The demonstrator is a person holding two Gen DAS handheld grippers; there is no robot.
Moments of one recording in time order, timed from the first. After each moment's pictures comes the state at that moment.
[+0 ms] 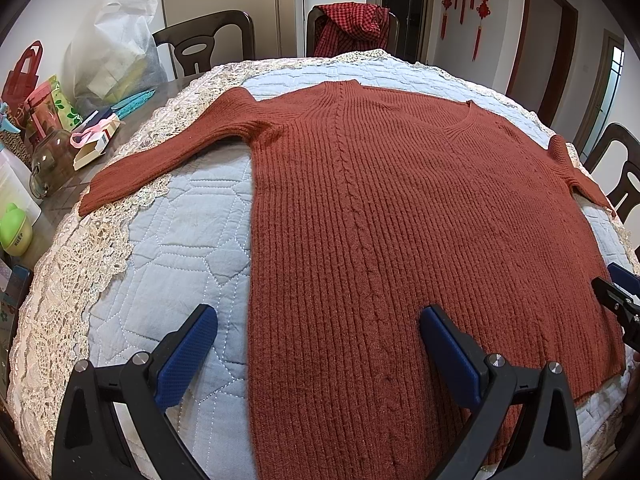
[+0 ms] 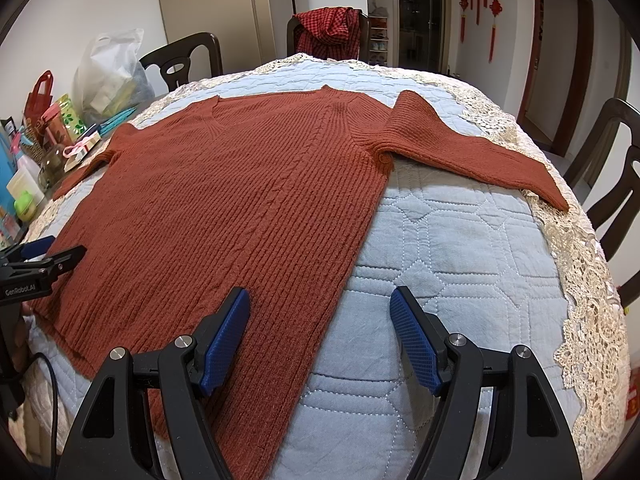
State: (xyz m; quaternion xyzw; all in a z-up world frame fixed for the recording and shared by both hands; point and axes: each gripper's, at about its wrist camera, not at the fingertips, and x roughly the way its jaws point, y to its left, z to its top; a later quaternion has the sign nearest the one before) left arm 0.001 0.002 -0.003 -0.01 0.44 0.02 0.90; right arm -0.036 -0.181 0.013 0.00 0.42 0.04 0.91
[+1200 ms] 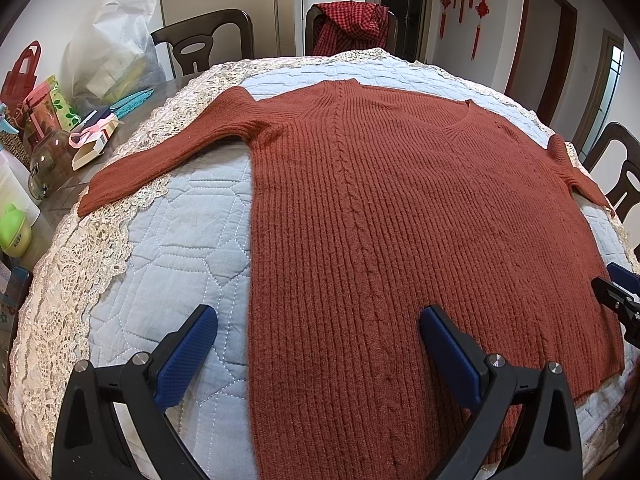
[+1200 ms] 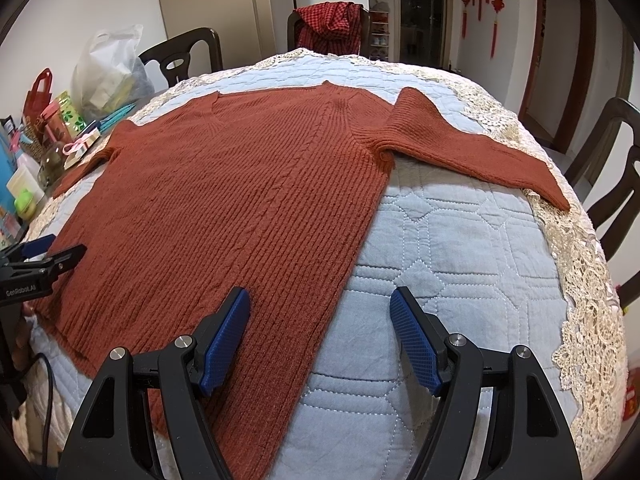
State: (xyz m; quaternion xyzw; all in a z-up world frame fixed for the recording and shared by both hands) left arm 0.003 0.000 -0.001 -0.01 0.44 0.02 0.90; right arm -0.031 -0.182 0.015 0.00 0.43 0.04 0.90
